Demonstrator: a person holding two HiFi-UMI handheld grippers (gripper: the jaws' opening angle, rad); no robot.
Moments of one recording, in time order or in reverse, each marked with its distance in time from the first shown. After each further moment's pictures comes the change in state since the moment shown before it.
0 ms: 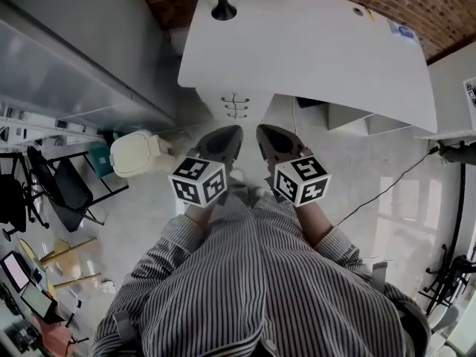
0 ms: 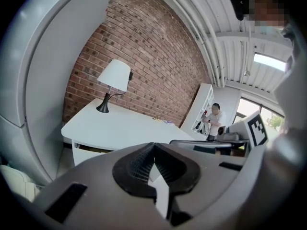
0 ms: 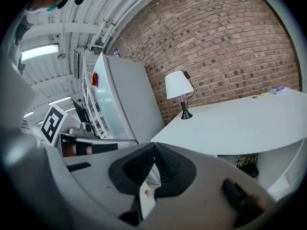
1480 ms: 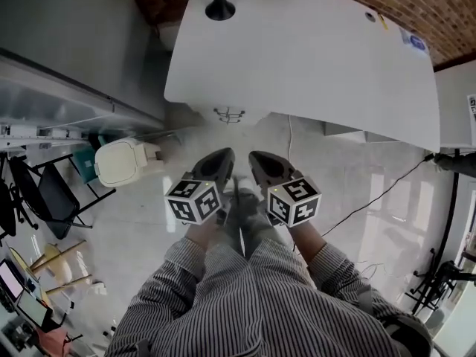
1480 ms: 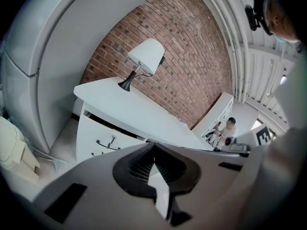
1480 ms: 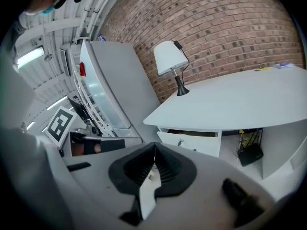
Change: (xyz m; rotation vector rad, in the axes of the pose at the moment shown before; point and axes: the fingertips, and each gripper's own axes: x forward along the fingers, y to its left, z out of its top) left arm 0.063 0.081 -0.063 -0.294 0.060 0.081; right arm 0.067 -0.050 -0.069 0.106 0.194 0.030
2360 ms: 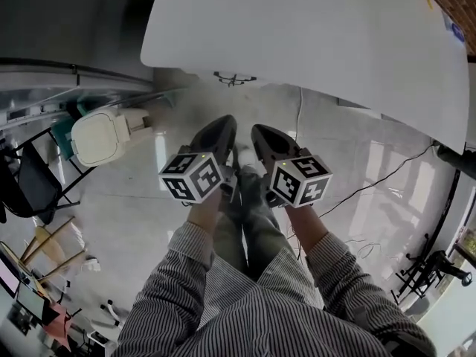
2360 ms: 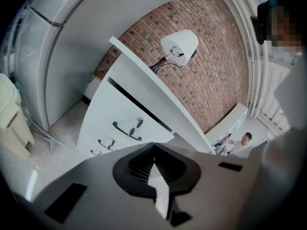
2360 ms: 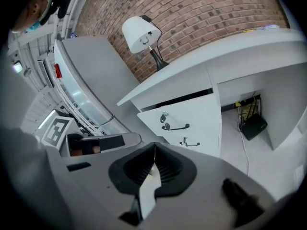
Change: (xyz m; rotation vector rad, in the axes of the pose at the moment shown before) left arm 0.082 0.119 -0.059 -0.192 -0.022 0.055; right arm 0.110 -0.074 -0.093 0.217 0.072 -0.038
